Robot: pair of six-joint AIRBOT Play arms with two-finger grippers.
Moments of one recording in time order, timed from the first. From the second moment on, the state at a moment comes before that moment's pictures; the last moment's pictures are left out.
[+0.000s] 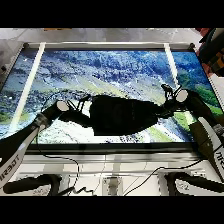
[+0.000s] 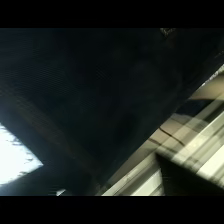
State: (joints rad) left arm -0.30 -1.42 0.91 0.78 -1.02 -1.10; right arm 0.03 -1.35 1.04 -1.25 1.11 1.56
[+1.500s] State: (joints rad) left arm -0.21 -1.41 1.01 0.82 -0.89 -1.09; right arm -0.07 -1.61 1.25 -0.77 1.12 1.07
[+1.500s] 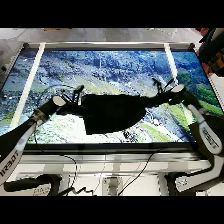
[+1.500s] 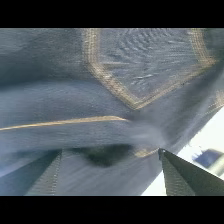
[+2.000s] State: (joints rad) left arm -0.12 -1.06 1.09 1.03 -0.95 -1.09; right arm -0.51 -1.09 1.33 -1.33 1.37 1.62
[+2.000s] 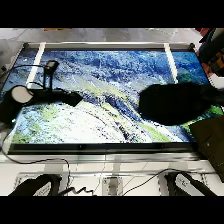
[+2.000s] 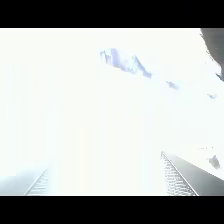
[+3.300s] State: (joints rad) left arm -0.11 -0.92 1.09 1.05 -0.95 -1.09; right arm -0.85 -0.90 1.31 -1.38 1.36 1.65
